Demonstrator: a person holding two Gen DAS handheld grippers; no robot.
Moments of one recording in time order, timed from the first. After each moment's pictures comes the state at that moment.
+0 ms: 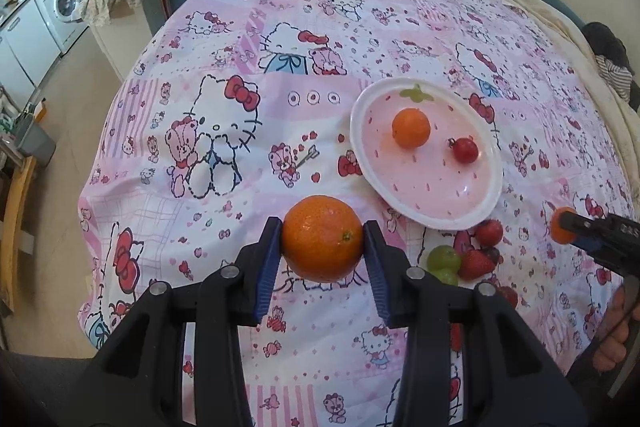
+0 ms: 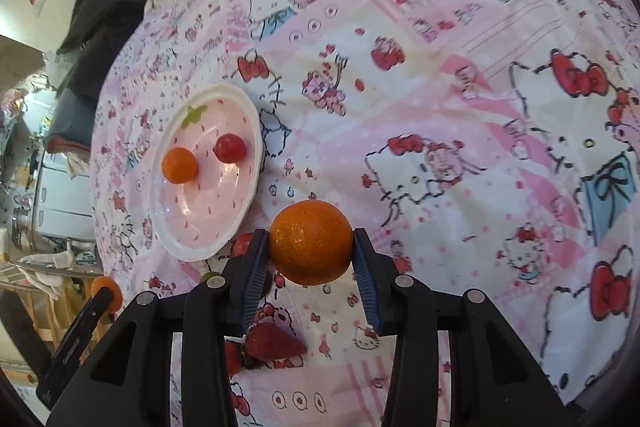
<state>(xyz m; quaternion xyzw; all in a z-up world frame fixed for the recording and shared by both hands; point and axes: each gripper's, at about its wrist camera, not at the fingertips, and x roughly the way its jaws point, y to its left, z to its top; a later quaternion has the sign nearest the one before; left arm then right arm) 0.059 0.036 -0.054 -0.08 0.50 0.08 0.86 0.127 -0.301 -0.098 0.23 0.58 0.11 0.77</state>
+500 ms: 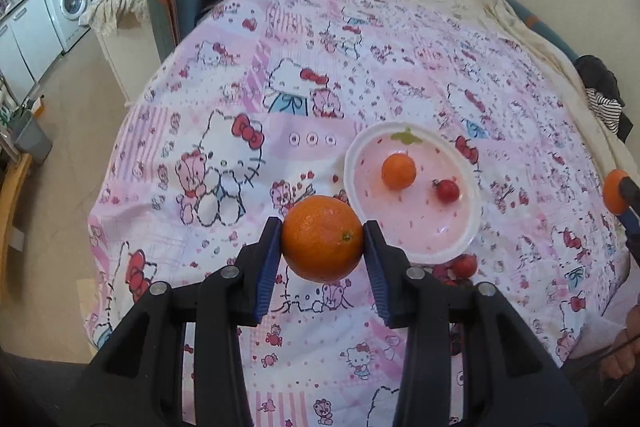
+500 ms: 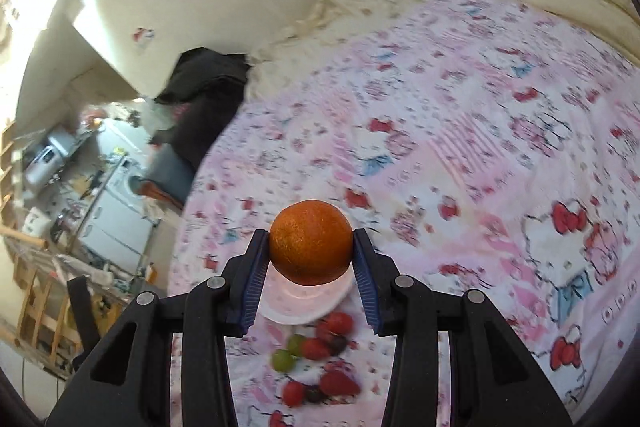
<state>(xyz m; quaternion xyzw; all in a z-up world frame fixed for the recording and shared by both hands) 0.059 0.047 -0.013 -0.11 0.46 0.07 0.88 0.104 -0.302 0.015 0.24 0.38 0.21 0.87</state>
